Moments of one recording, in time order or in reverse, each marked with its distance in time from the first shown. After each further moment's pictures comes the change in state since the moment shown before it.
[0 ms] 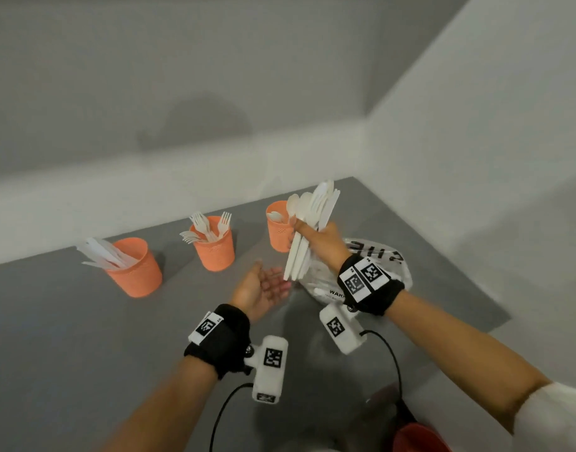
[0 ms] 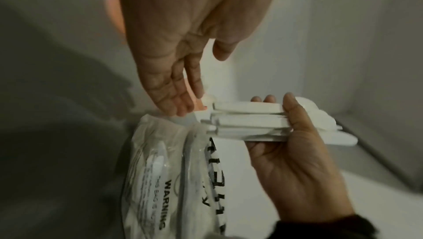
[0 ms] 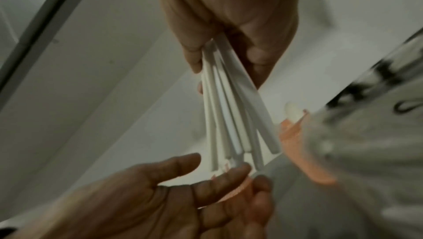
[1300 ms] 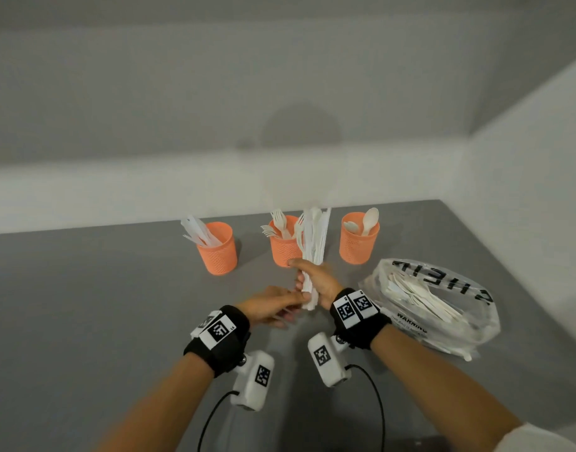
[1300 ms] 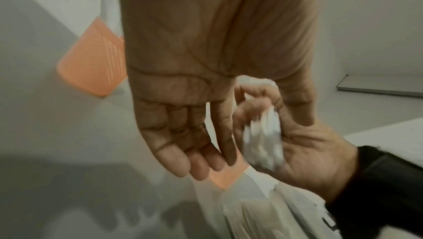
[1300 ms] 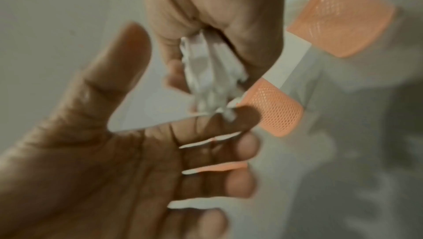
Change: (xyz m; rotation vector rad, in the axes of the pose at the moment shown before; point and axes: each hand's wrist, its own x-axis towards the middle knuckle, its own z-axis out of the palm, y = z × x) left_hand -0.054 0.023 -0.085 0.726 -0.005 0.037; right_hand -0.005 0.054 0.116 0.192 -0.247 0.476
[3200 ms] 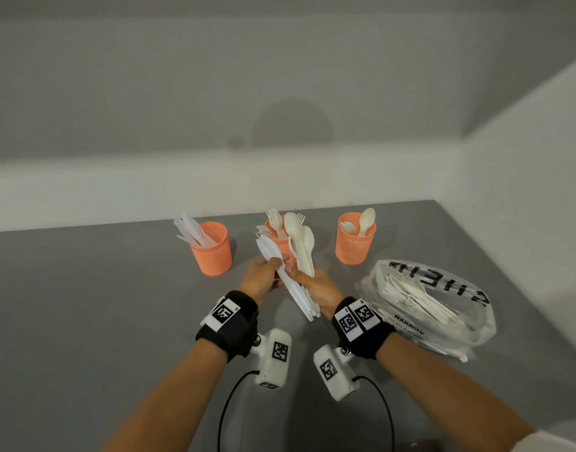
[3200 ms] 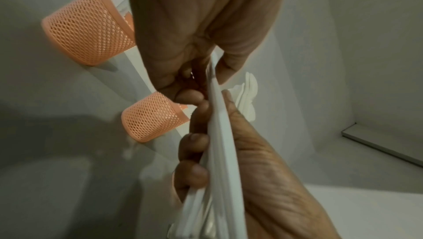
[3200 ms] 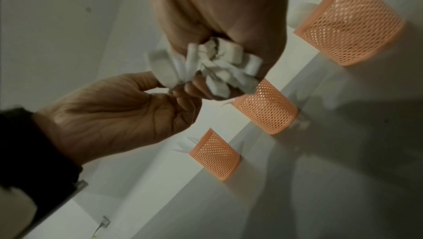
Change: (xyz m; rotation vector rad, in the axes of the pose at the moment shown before) left_hand 0.031 0.021 -0.008 -0.510 0.358 0.204; right_hand -0.008 0.006 -0.007 -0.125 -0.137 -0.160
